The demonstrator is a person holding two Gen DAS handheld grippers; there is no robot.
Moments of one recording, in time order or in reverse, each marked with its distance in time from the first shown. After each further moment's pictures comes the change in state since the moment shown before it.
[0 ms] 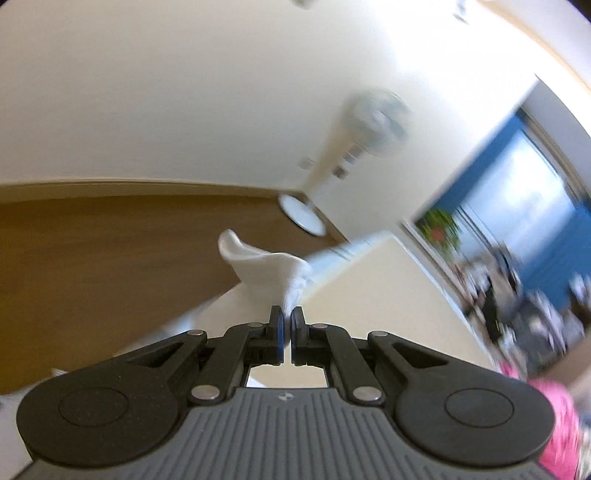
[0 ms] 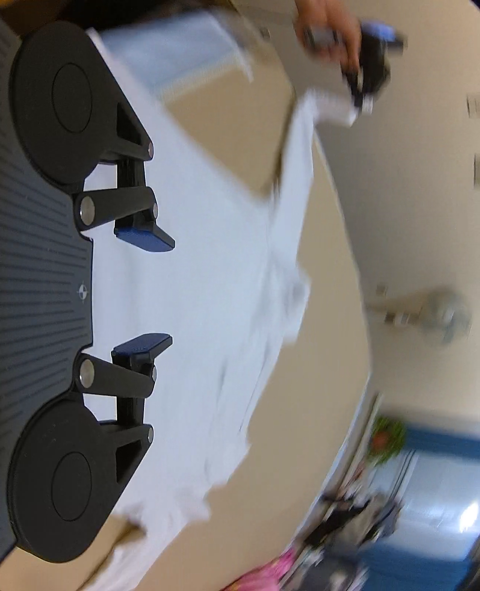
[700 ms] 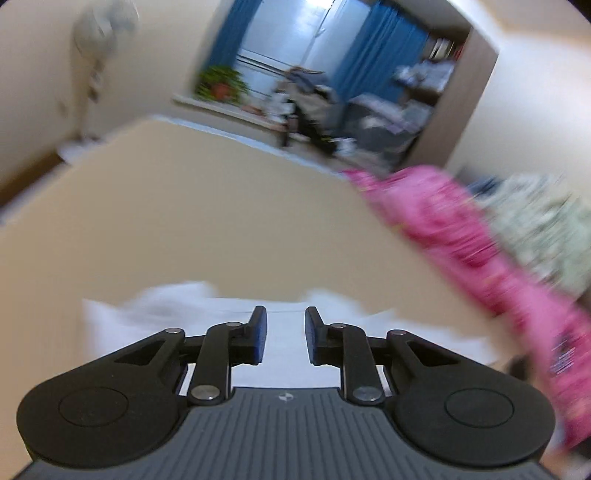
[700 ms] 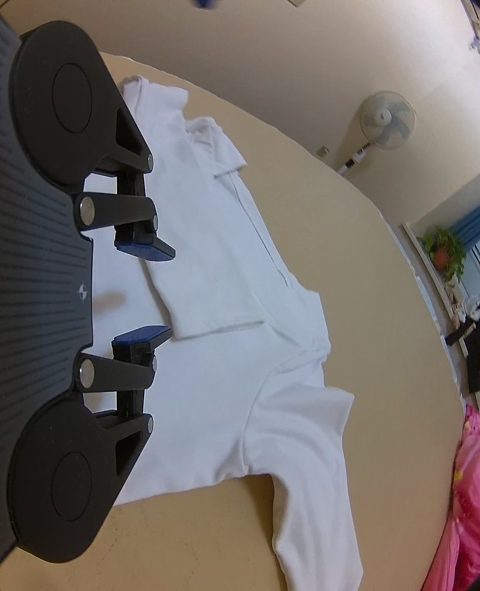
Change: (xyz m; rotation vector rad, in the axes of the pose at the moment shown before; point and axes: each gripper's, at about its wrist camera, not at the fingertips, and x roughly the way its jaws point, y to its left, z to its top) left arm -0.096 -0.289 -0.198 0.620 0.317 -0.422; right arm 0.089 -0.173 -0.038 0.800 0.008 0.001
